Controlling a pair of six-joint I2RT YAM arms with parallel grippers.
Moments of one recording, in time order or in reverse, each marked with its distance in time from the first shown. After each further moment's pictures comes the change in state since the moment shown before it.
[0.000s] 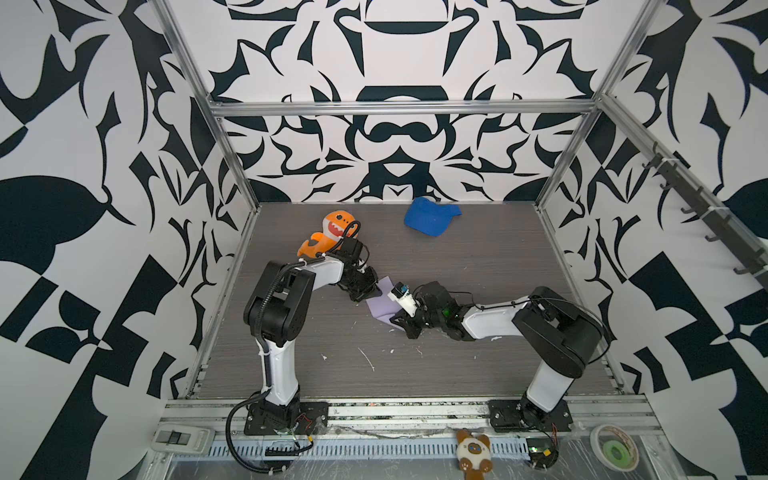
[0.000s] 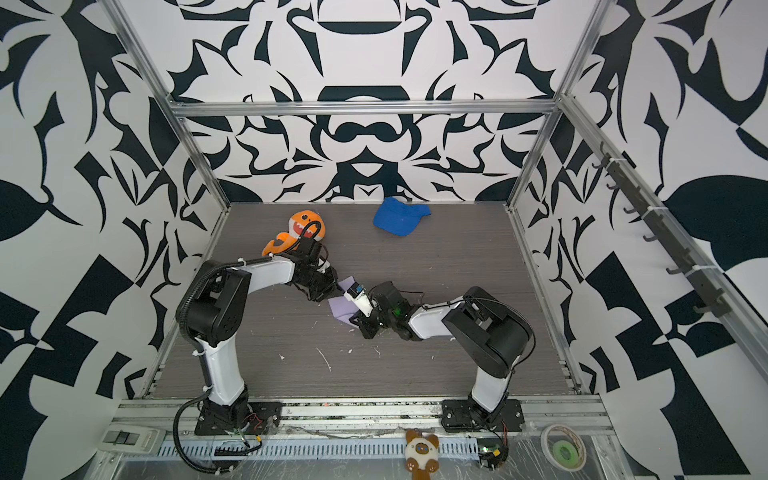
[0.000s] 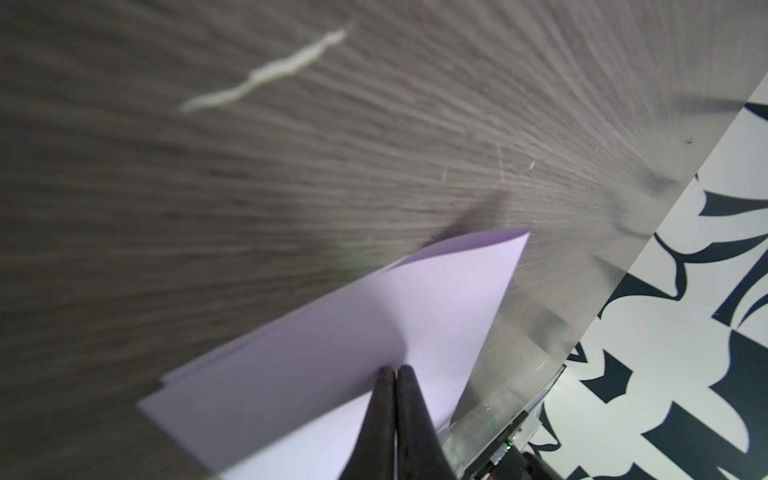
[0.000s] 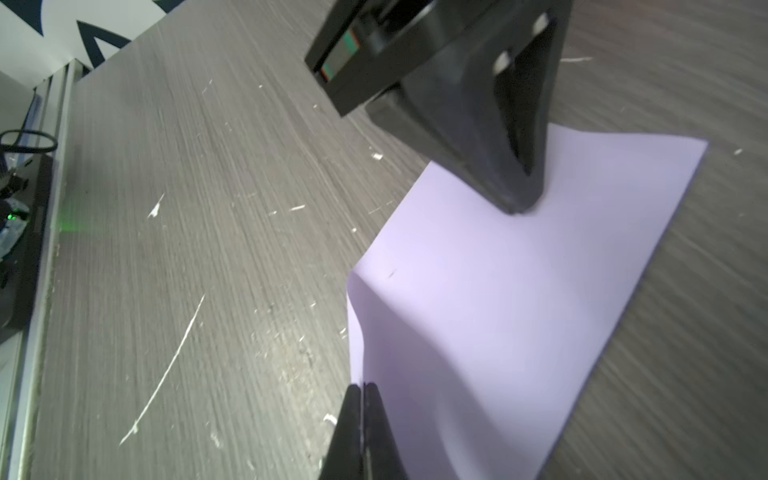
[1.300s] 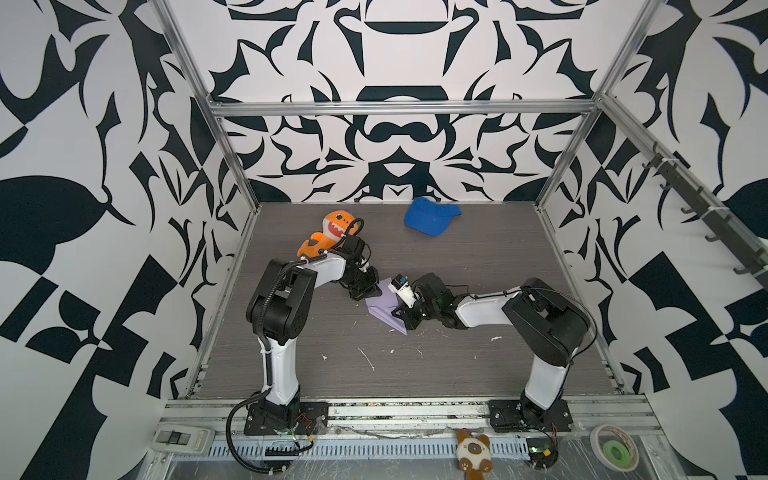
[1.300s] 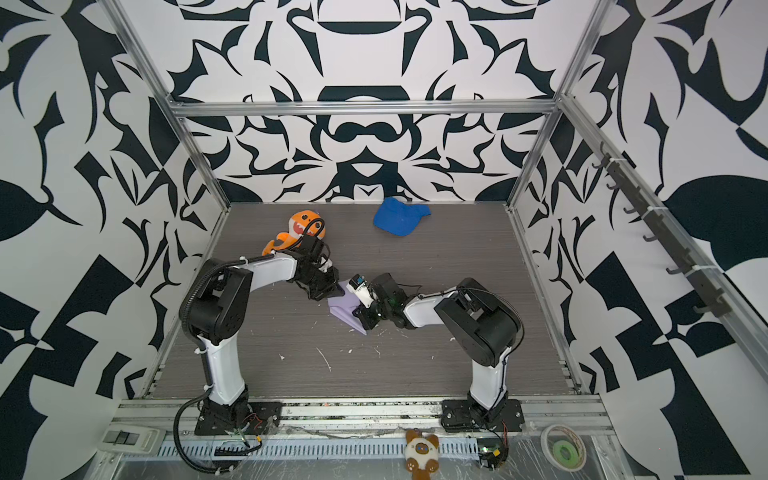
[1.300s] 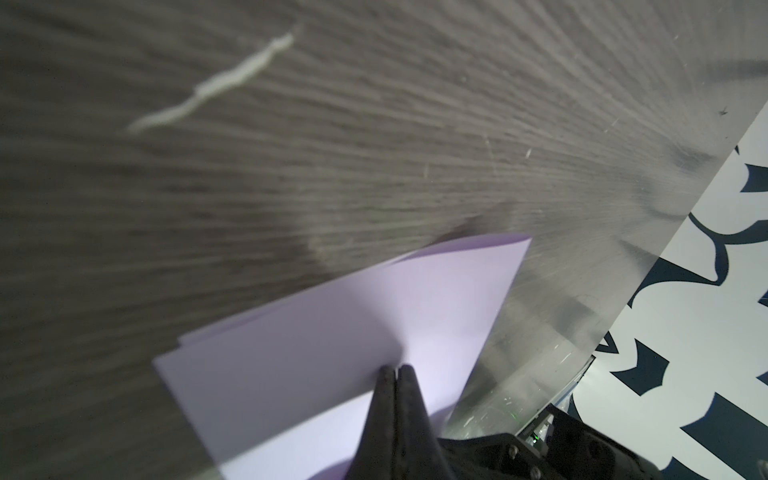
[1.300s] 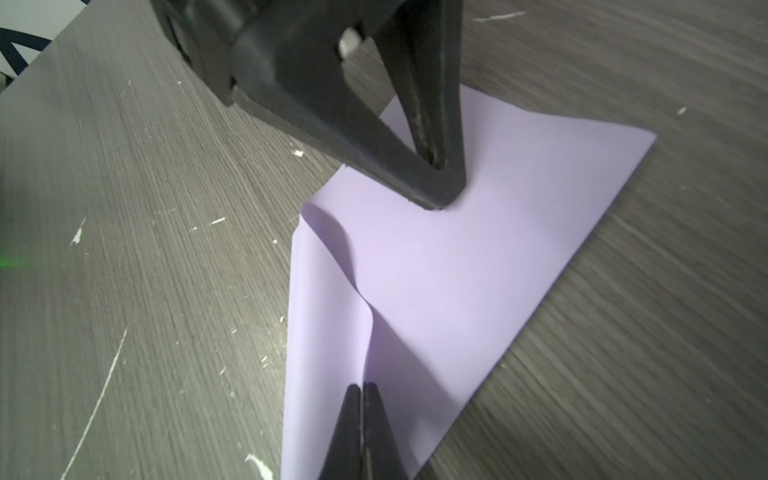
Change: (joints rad) left arm -0.005 0.019 0.047 -0.069 -0.020 0.084; right arm -0.039 0.084 0.100 -0.109 0.020 0.019
